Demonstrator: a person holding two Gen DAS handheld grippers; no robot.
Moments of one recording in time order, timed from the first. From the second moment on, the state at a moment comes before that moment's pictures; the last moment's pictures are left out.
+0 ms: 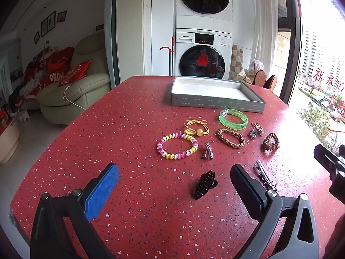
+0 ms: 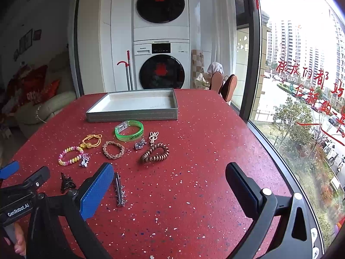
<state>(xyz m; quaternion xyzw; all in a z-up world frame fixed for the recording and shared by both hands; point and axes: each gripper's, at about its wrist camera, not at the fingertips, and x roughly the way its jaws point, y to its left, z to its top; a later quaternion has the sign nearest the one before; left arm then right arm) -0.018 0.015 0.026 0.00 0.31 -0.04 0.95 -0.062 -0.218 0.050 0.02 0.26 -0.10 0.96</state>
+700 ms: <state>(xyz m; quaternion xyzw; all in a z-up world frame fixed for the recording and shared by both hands) -0.021 0.013 0.024 0.00 0.31 -0.04 0.95 -0.061 -0.216 0.052 0.03 0.26 -0.10 0.96</state>
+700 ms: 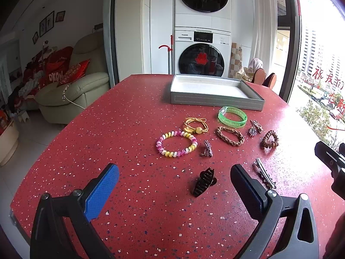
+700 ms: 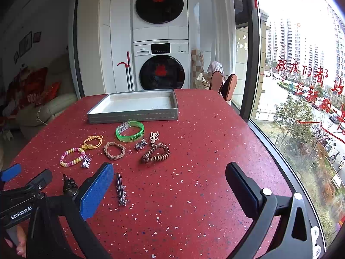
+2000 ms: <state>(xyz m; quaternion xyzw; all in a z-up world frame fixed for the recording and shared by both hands) -0.022 0.008 0.023 0.01 0.32 -0.05 0.95 -0.062 -0.213 0.045 0.03 0.27 -0.10 0.96</state>
